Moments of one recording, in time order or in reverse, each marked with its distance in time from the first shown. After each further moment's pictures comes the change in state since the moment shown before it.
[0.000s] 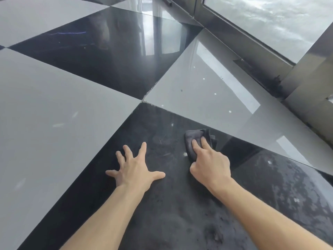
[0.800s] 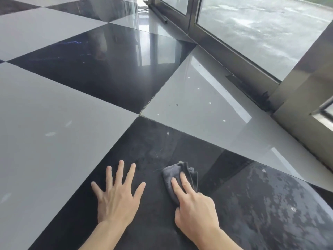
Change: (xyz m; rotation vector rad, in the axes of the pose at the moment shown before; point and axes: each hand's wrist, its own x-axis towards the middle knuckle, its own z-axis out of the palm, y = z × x) left_hand -0.011 -0.042 0.029 0.186 0.190 0.109; right_hand -0.064 -0.025 0.017 0.037 -0.155 -0.149
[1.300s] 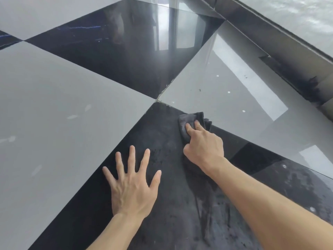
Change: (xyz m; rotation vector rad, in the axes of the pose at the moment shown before) left_hand 0.013 0.001 0.007 -0.039 0.136 -0.047; right_hand 0.133 -0.008 -0.044 0.049 0.185 0.025
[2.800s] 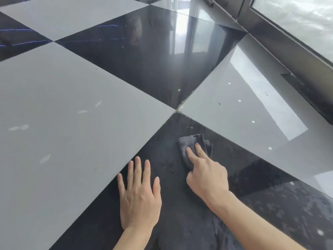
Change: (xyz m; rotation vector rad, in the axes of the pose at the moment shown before) left_hand -0.004 -0.018 -0.004 -0.122 0.098 -0.112; right_hand -0.031 -0.038 0.011 -0.024 -0.068 -0.078
